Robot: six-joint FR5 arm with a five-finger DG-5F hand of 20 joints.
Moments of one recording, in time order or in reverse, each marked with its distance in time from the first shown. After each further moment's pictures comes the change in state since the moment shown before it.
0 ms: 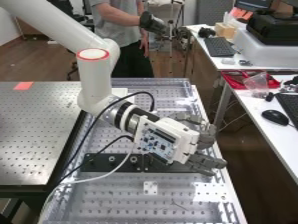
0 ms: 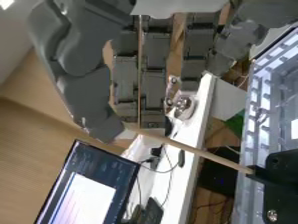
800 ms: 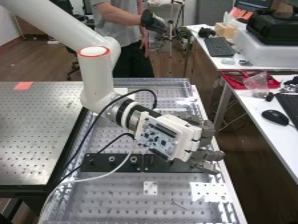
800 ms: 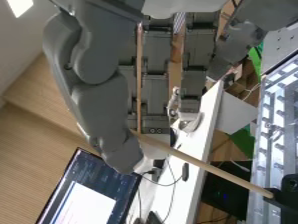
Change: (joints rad) arm 0.008 0.003 0.017 0.020 0.042 -0.065
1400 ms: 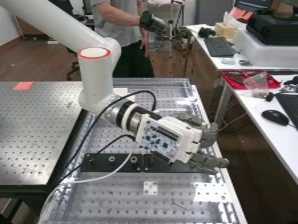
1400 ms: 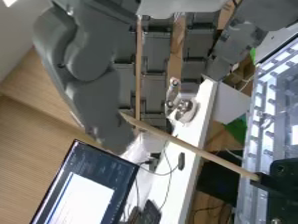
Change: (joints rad) arm -0.008 -0.005 -0.003 -0.024 -0.039 0.032
